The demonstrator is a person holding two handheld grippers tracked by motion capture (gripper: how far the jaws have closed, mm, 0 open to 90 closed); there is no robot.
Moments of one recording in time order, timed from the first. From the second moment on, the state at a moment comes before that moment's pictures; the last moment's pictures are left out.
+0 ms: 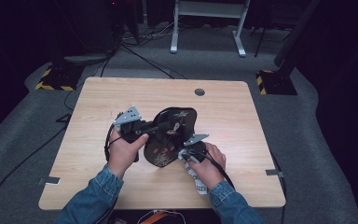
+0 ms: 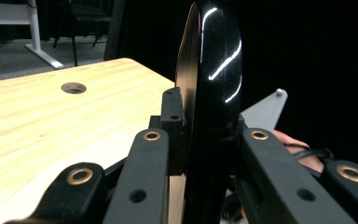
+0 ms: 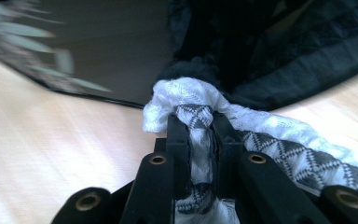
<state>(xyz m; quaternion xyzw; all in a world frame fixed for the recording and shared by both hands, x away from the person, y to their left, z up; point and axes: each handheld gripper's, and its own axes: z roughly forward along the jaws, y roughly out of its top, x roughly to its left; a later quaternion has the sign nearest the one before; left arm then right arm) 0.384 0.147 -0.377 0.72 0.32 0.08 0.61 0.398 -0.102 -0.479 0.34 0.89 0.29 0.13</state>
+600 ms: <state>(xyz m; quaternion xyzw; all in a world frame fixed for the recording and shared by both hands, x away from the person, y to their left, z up) 0.382 0.147 -0.373 0.73 0.31 0.08 0.60 0.382 -0.146 -0.430 0.36 0.84 0.37 0.16</state>
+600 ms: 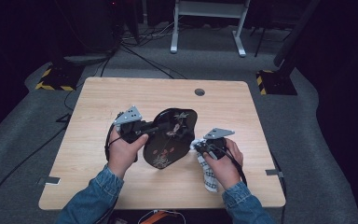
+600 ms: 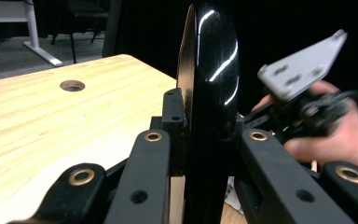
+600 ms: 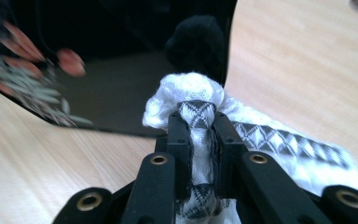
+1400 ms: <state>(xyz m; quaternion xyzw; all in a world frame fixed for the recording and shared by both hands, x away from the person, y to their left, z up) 0.380 0.148 -0.373 0.73 0.30 0.07 0.61 0.375 -0.151 -0.329 0.32 0.79 0.48 0.20</state>
